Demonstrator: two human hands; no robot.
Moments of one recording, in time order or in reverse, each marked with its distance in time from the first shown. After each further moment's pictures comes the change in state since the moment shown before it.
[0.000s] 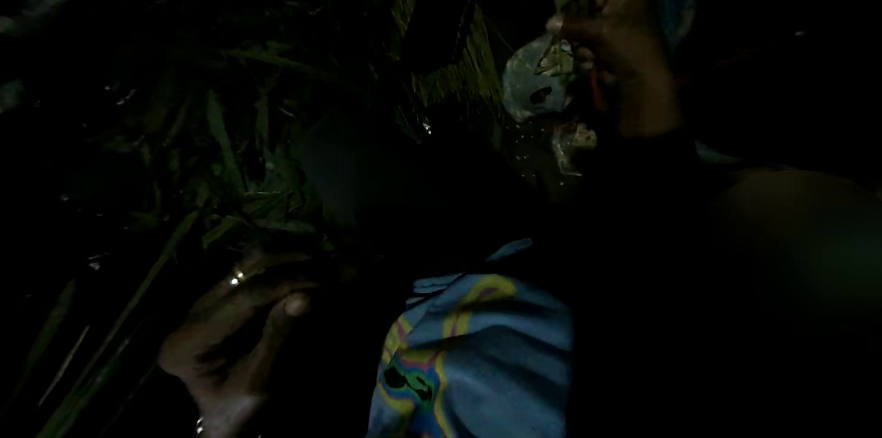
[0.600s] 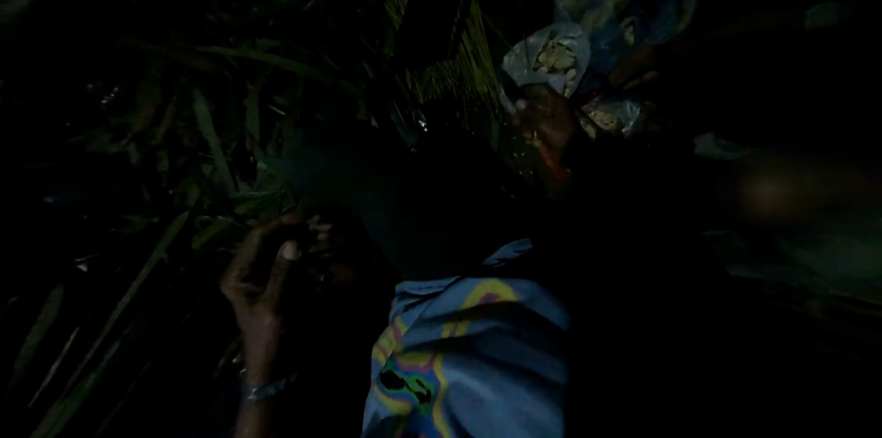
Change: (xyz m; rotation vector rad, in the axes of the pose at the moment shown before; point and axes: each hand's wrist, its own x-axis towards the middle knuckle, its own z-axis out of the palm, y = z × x) left_hand -0.015 -0.061 0.007 -0.095 0.217 -0.312; right_hand -0.045 0.107 0.044 -0.102 -0.063 0.205
